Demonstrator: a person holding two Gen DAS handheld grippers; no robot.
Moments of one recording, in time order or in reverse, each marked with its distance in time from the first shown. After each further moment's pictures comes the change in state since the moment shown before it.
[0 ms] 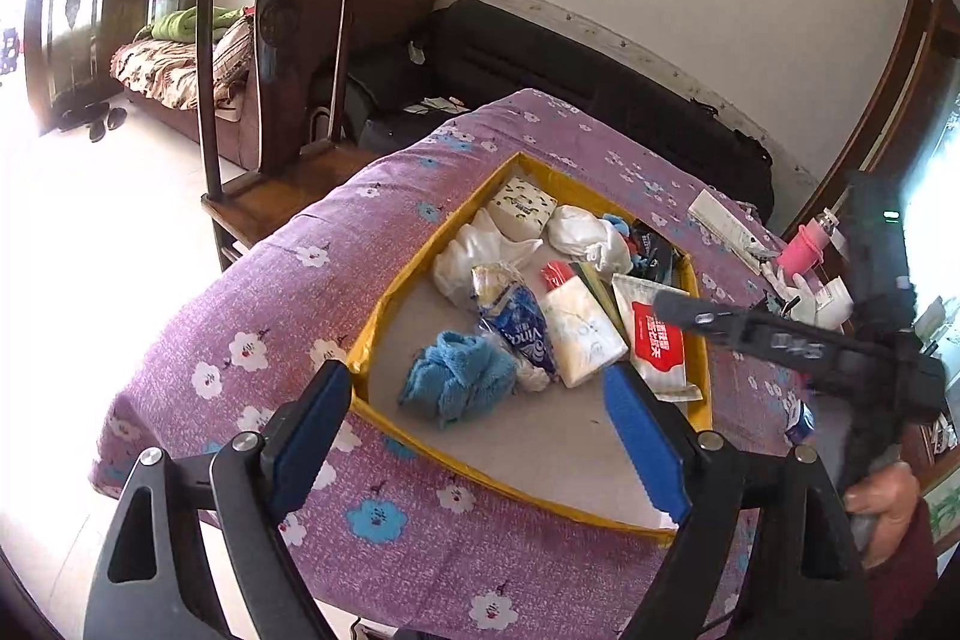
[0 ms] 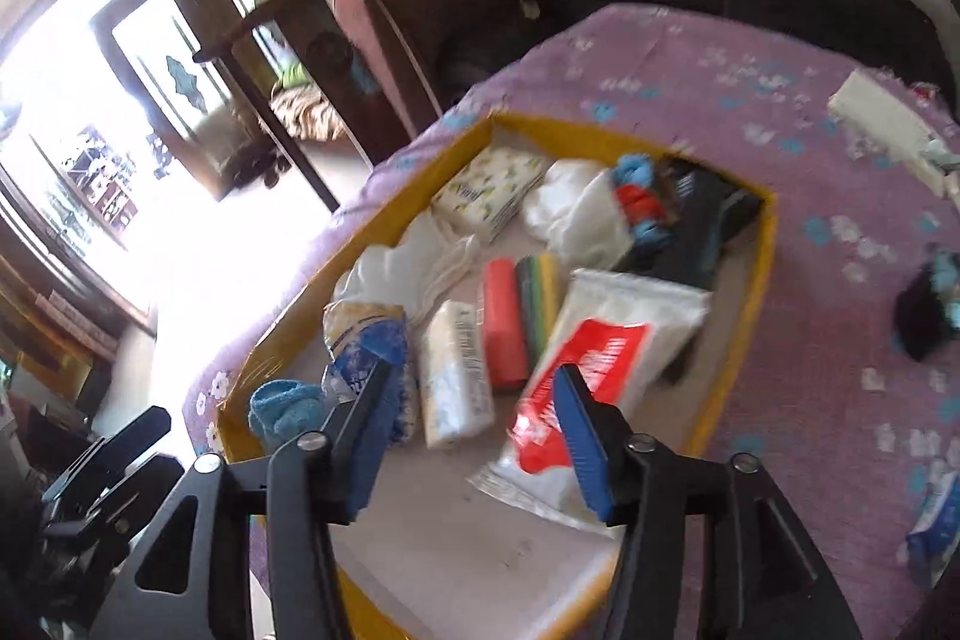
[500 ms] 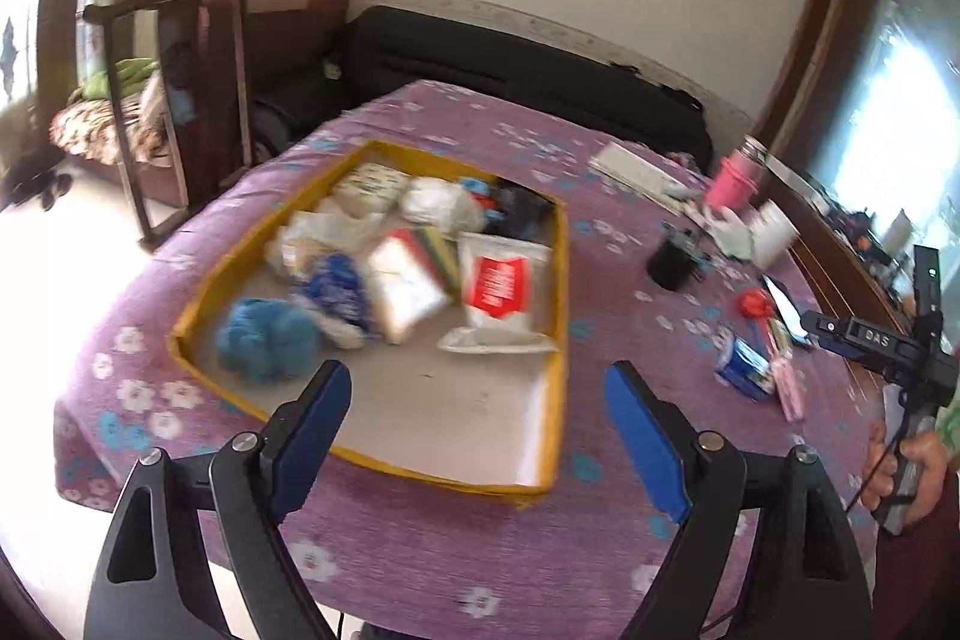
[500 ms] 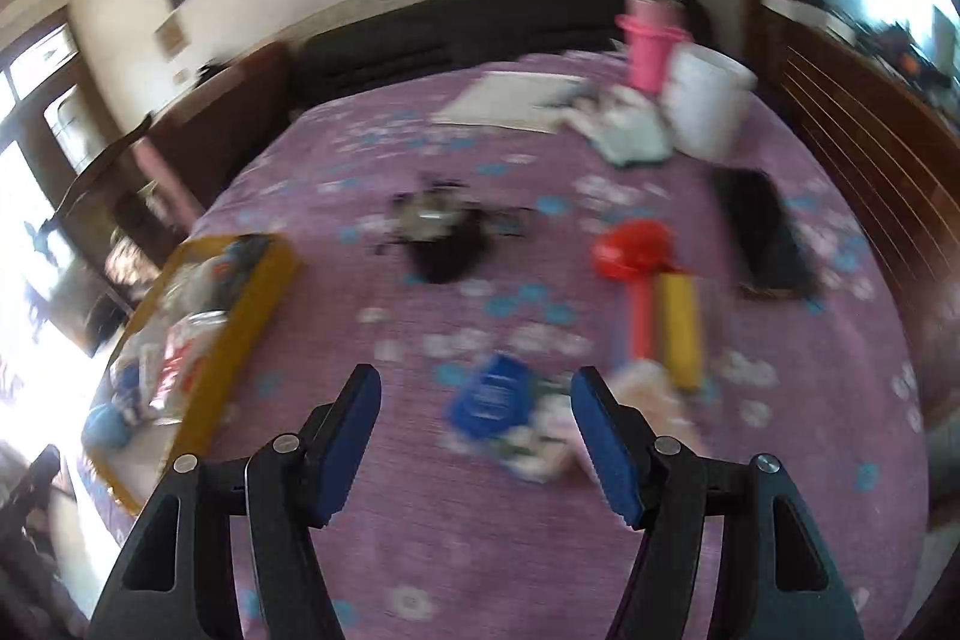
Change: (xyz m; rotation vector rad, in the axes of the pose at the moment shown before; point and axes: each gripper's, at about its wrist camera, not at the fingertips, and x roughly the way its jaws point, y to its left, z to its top) left arm -0.010 -0.106 -0.038 0.191 0.013 -0.107; right arm -0.178 -0.229 -0.103 0.357 -0.177 -0.360
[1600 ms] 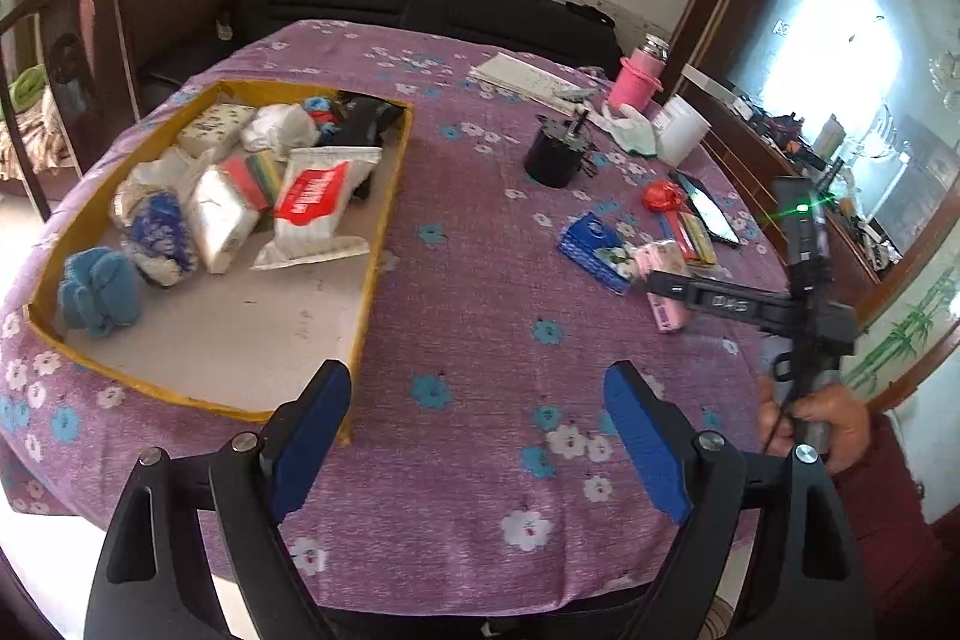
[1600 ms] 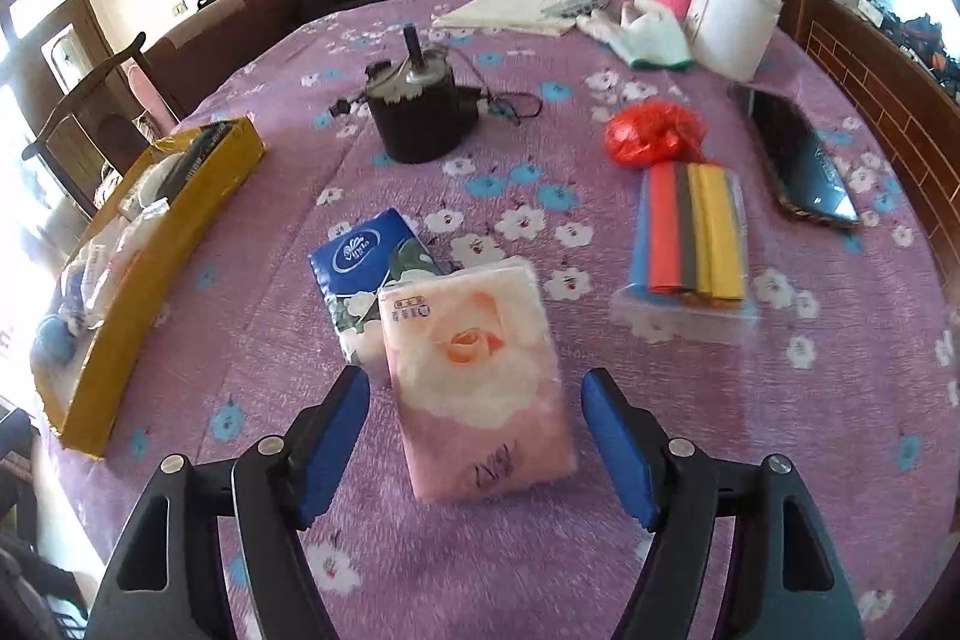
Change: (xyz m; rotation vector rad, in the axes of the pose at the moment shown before) left arm 0.026 -0.074 -0.027 0.124 0.174 -0.176; right arm 0.052 0.001 -0.042 -0.105 0.134 -0.001
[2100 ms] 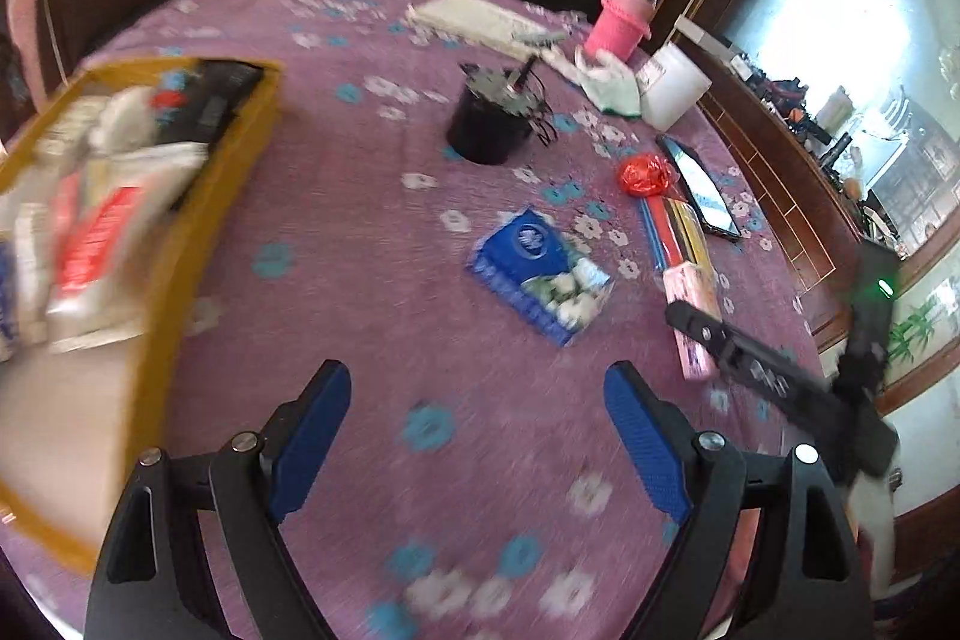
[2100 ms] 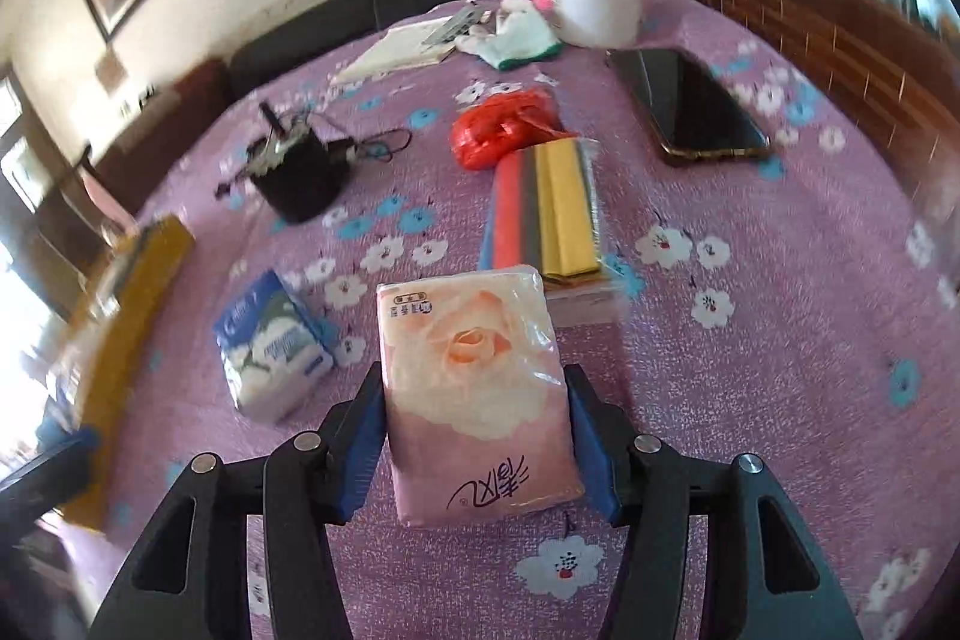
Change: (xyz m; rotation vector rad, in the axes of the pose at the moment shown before) left arm 0.120 -0.064 0.050 -0.014 0.153 -0.033; right arm -0.010 -0.070 -0.016 0.254 -0.101 -0.013
